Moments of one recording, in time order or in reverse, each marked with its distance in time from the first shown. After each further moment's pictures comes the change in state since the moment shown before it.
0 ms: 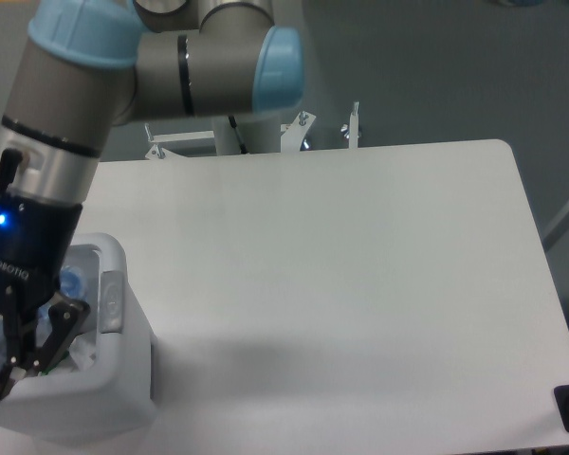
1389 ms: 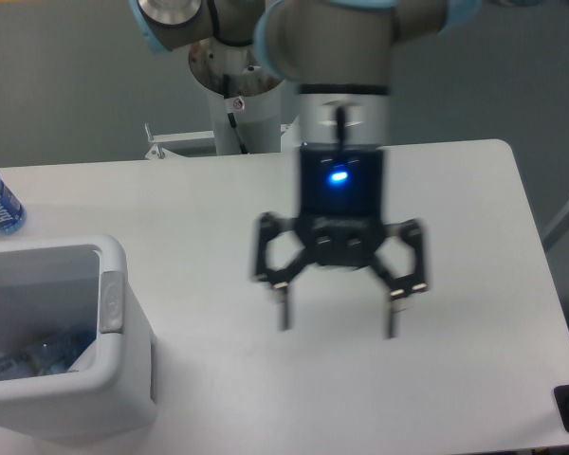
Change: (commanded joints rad) arm 0.494 0.158 -0.143 -0.225 0.094 0.656
